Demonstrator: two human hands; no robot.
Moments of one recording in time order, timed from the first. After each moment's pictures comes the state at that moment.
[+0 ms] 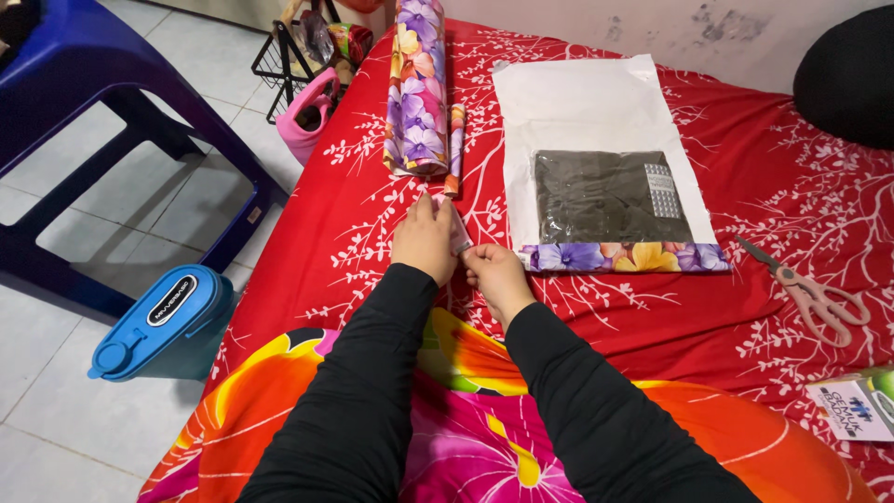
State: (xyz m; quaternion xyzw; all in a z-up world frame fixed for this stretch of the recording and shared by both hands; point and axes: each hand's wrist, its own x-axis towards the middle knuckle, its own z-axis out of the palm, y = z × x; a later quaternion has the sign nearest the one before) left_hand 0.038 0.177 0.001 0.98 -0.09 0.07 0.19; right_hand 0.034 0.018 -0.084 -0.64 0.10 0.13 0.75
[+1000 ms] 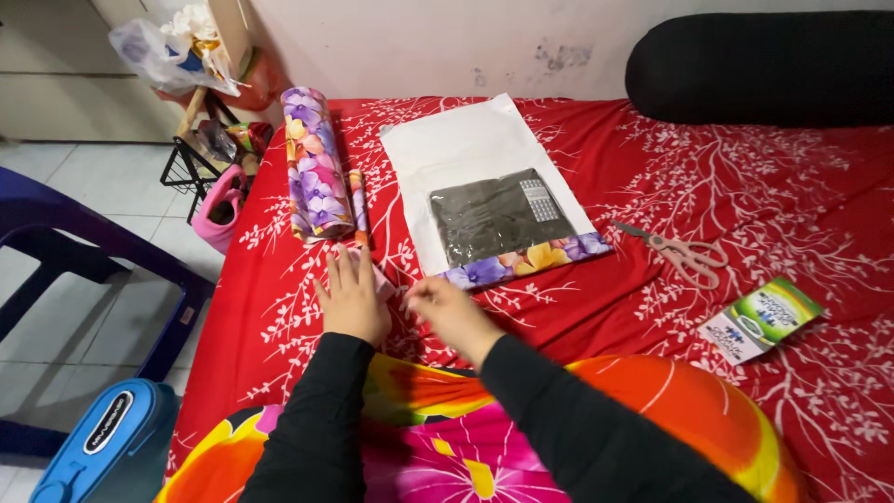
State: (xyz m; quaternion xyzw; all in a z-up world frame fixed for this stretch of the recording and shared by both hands) left_hand 0.007 0.153 0.024 0.98 -0.09 0.13 0.12; right_hand -0.024 -0.024 0.003 -0.68 -0.04 0.09 0.72
